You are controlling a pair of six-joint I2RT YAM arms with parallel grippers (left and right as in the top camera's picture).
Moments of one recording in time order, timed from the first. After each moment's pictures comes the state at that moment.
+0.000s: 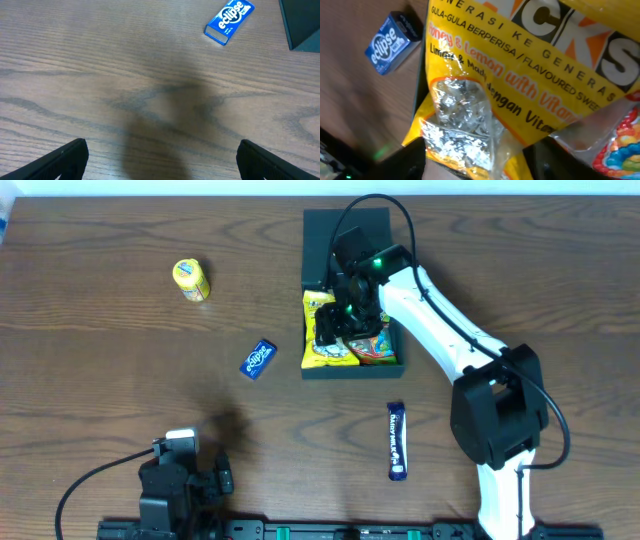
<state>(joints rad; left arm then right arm) -0.11 0.01 0.38 -1.13 -0.14 -0.15 0.53 2.15 1.83 -1.10 -0.36 0.24</state>
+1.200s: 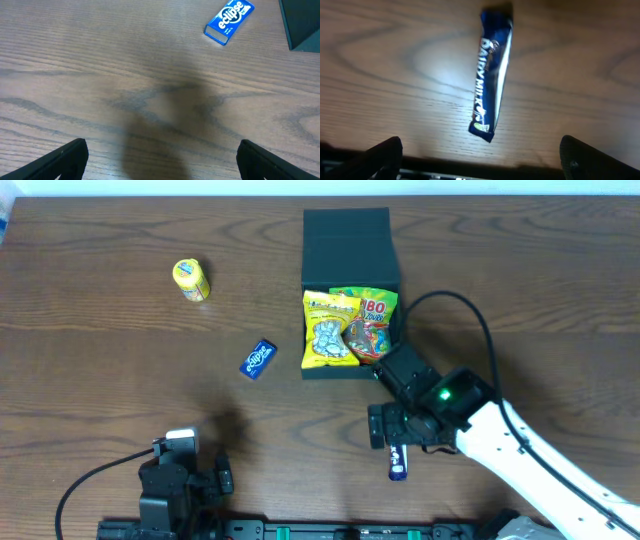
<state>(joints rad) -0.11 0.01 0.38 -1.13 -0.14 -0.15 0.71 1.36 1.01 -1.14 -0.01 0.68</state>
